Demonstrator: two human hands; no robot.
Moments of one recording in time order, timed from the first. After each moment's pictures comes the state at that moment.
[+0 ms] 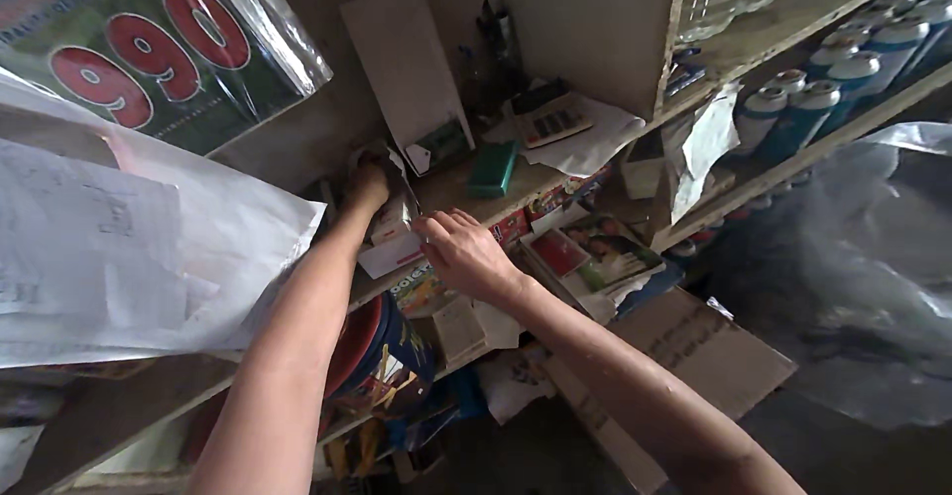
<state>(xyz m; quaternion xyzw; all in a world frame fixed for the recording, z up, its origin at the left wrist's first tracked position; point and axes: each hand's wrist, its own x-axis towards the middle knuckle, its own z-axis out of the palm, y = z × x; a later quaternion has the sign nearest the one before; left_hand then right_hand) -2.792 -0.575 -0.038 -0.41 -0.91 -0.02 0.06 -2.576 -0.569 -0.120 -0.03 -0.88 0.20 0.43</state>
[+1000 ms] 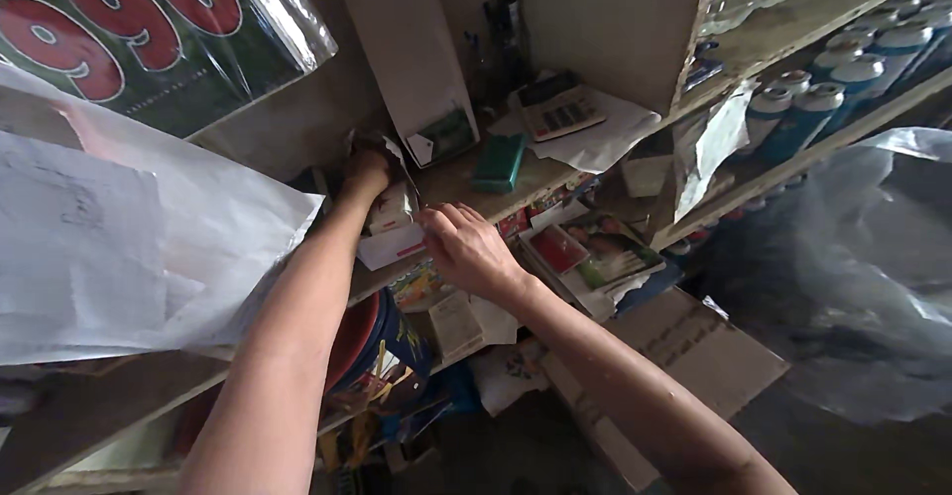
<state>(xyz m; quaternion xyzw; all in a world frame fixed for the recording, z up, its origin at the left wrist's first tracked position) -2.804 -0.565 -0.039 -0.43 -0.90 0.01 0.07 -2.585 -0.569 -0.131 -0.04 -0.86 0.18 0.47</state>
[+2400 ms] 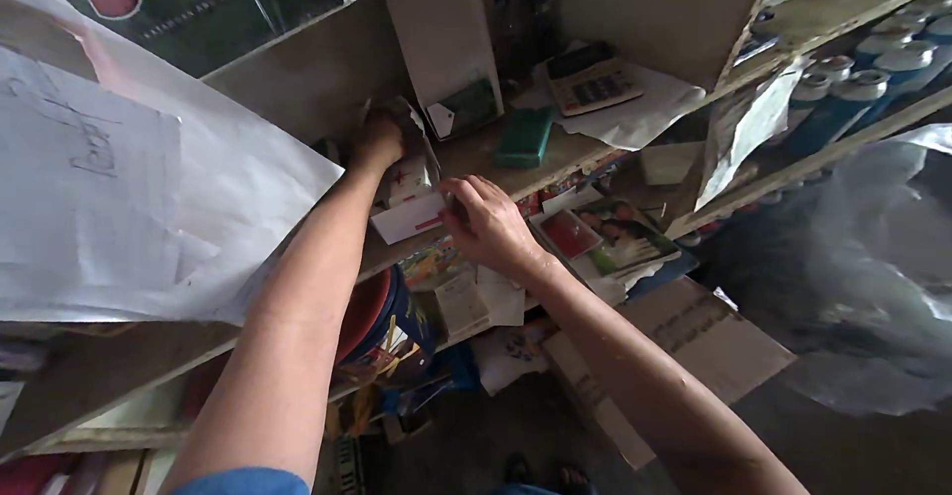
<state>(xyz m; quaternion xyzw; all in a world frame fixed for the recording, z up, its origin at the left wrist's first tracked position) -2.812 -0.571 -0.035 -0.46 -0.89 0.01 0.06 -2.591 -0.570 -0.137 -0.04 -0.85 0.20 0.50</state>
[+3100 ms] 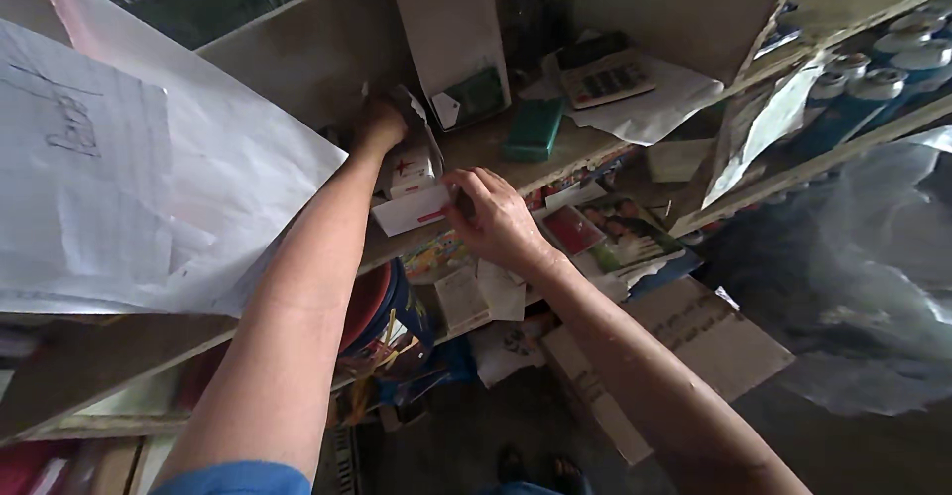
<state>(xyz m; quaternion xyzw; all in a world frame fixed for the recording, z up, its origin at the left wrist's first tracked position) -2.823 -0.559 -0.033 -0.41 -0.91 -0.06 0.05 -2.591 -0.569 -0.136 -0.04 -0.84 0.20 0.49</state>
